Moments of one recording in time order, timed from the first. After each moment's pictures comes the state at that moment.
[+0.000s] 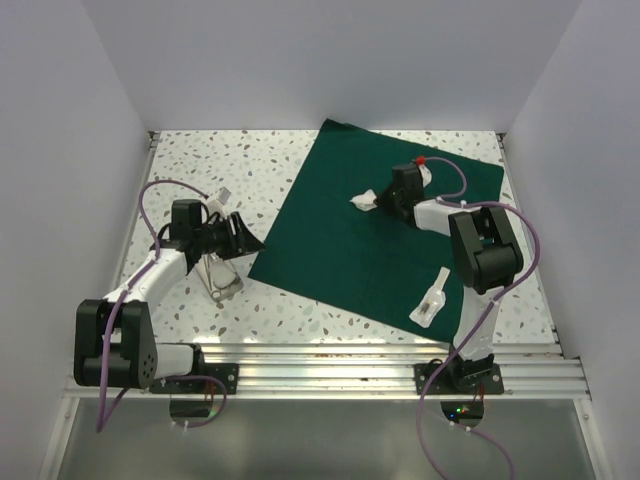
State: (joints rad) left arm -0.04 1.30 0.69 -0.18 0.66 -0.41; right arm 0.27 1.99 1.18 0.13 0.09 0.91
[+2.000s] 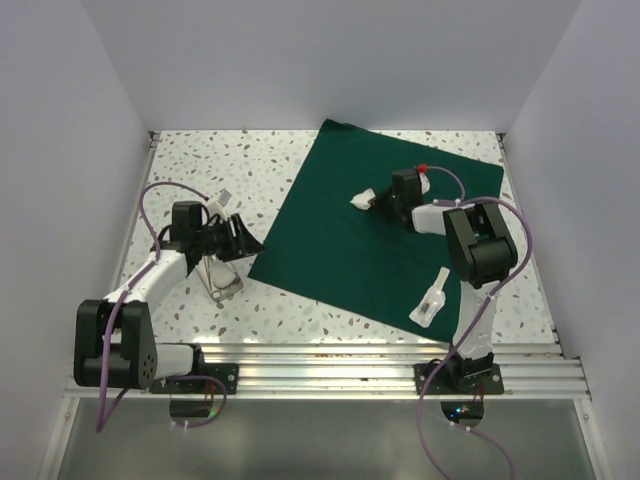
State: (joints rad) left arm -0.04 1.30 0.67 -0.17 0.66 -0.41; right arm 0.27 2.04 1.15 0.24 0.03 1.07
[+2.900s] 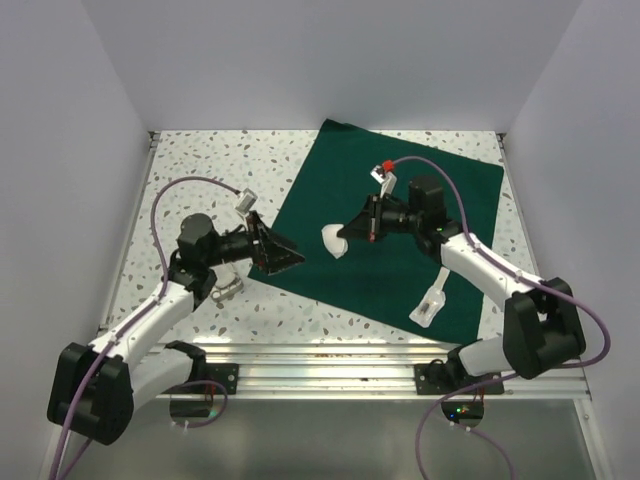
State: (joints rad) left arm -0.30 1.06 0.54 0.43 0.93 -0.65; right arm 0.38 1.40 0.91 0.11 -0.81 0.59
